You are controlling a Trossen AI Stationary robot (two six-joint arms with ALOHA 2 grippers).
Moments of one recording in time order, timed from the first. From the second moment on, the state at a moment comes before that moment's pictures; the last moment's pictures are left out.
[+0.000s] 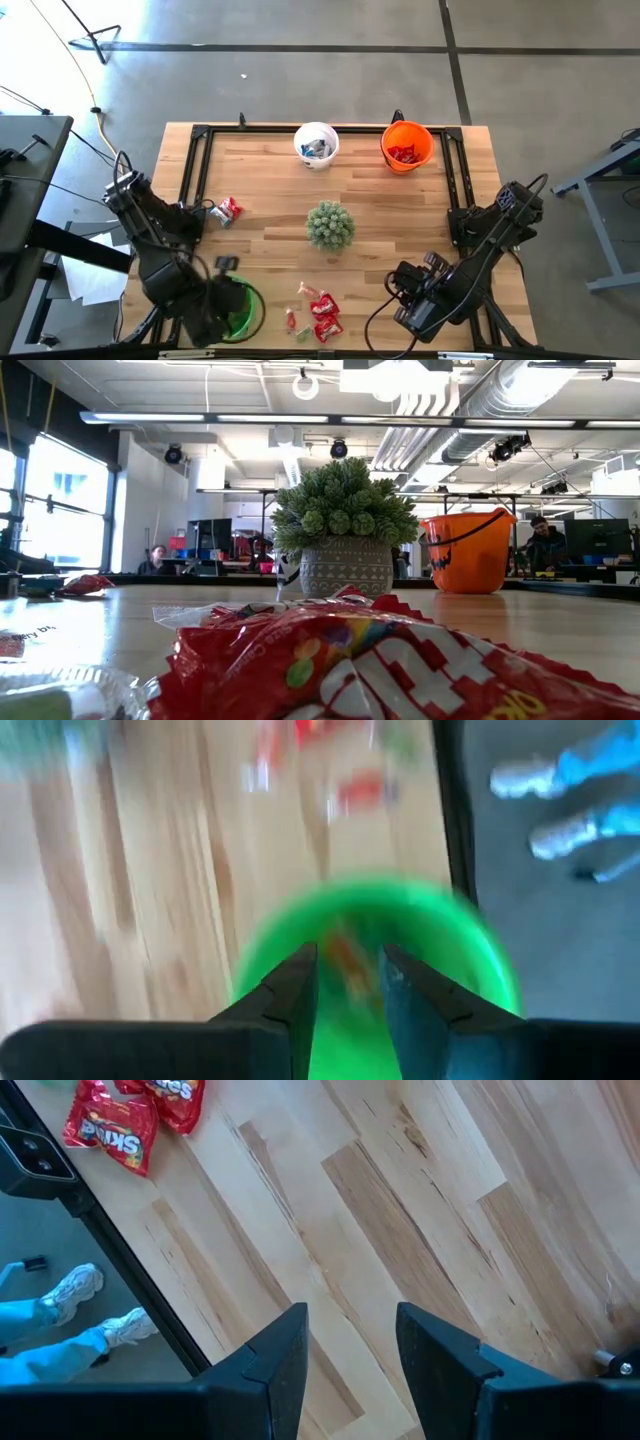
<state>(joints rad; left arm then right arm) -0.90 1.64 1.67 -1.34 -0.25 -0.72 0.82 1.73 1.69 -1.43 0.23 1.38</state>
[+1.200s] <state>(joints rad) -0.54 2.13 1.67 -0.86 -0.09 -0.09 0.82 1.73 1.69 -1.43 0.27 1.39</state>
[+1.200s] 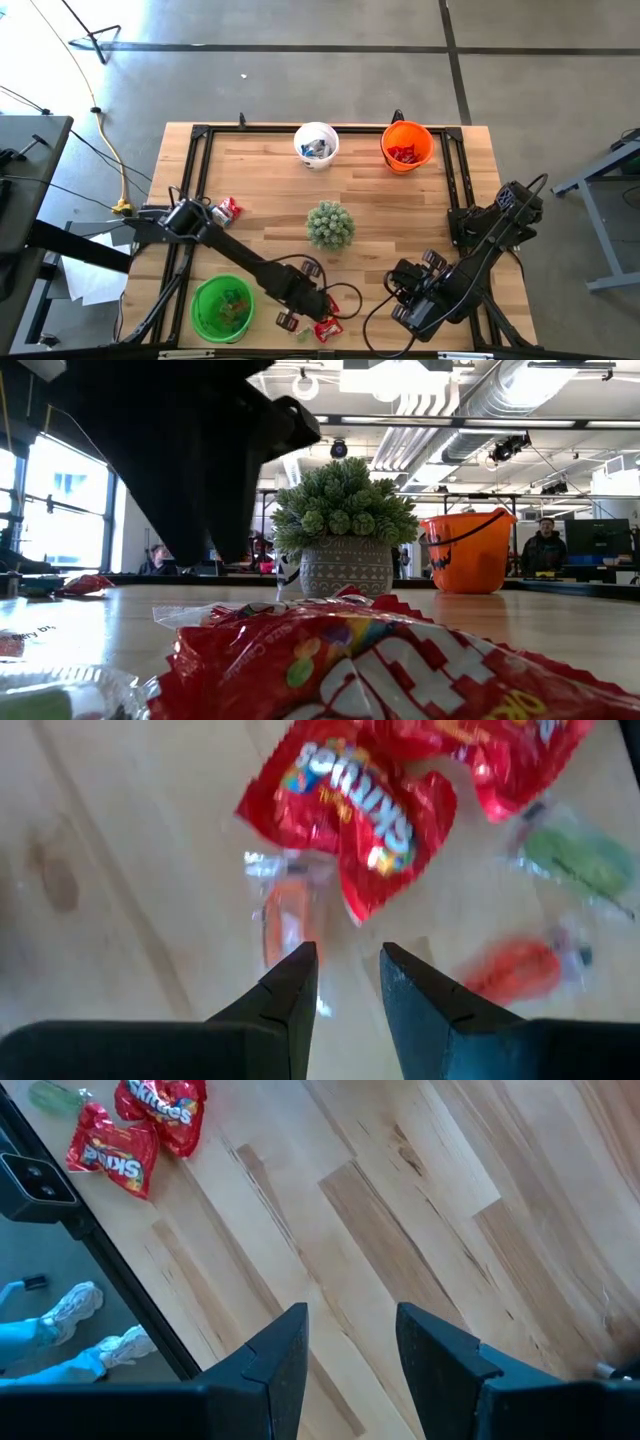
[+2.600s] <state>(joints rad) -0.49 2.15 1.53 -0.75 -0.06 -0.35 0.82 1.74 1.69 -1.42 0.24 1.30</state>
